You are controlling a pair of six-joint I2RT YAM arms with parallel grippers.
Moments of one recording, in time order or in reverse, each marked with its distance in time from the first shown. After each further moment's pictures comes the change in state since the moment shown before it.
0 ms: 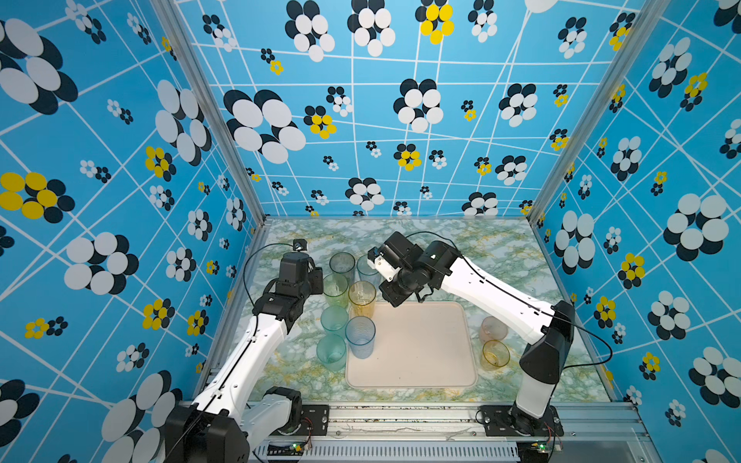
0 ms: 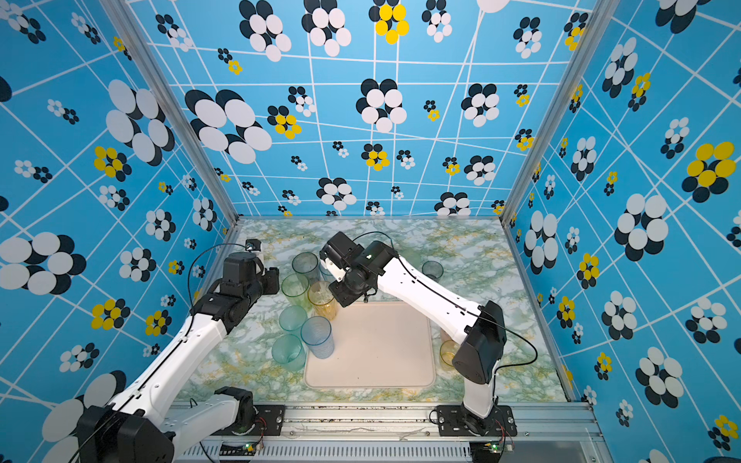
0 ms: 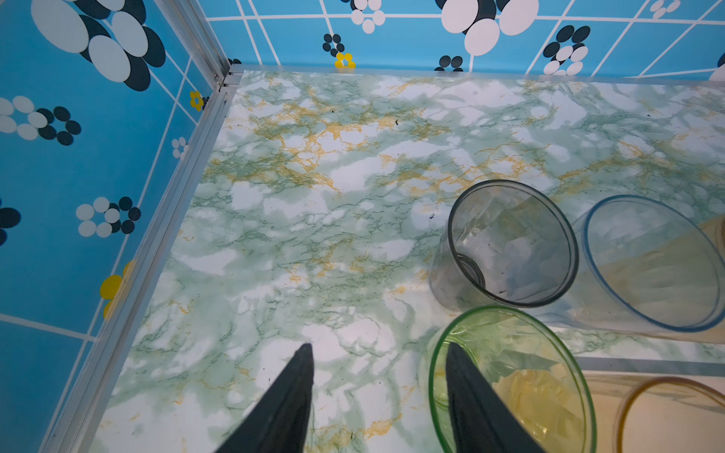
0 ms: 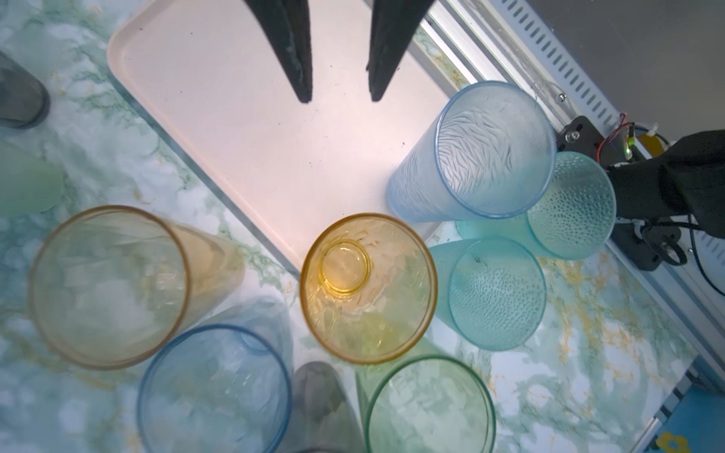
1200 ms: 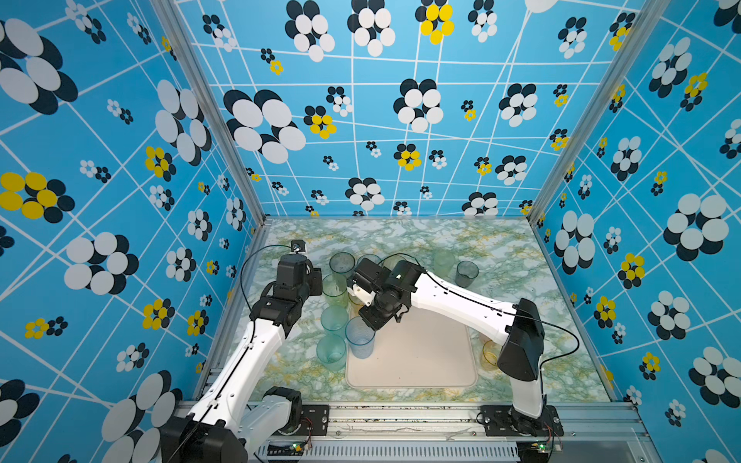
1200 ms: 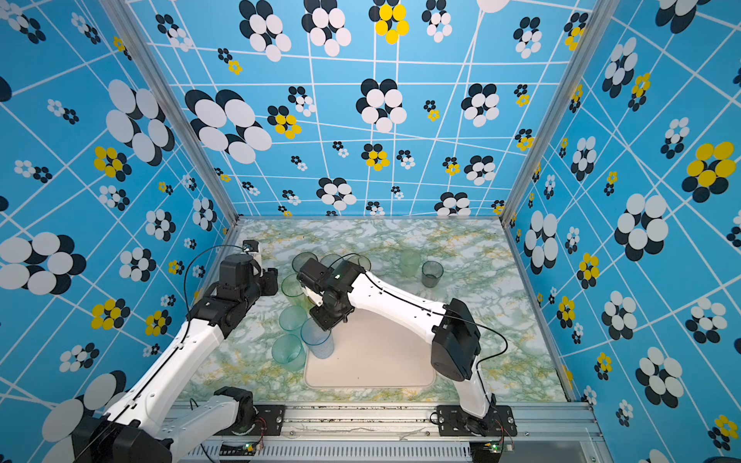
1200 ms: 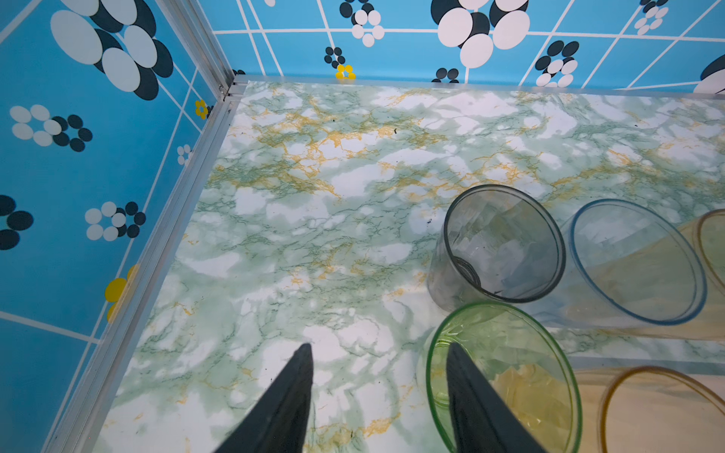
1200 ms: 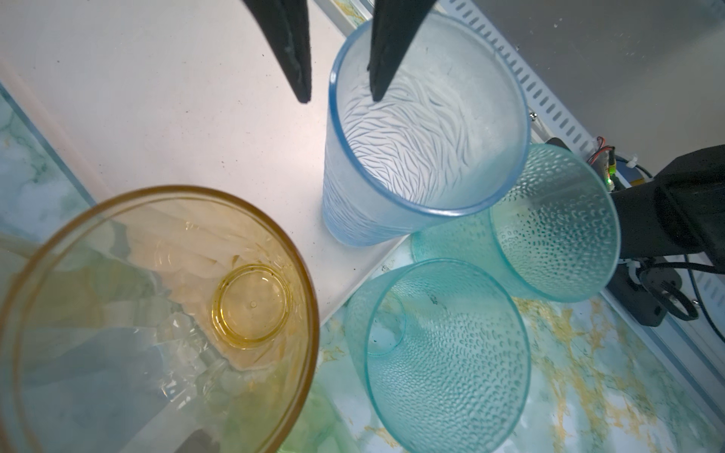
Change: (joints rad) left arm -0.002 -0.041 -0.013 0.000 0.000 0.000; right arm 0.105 0.148 0.032 0.002 -0.029 0.080
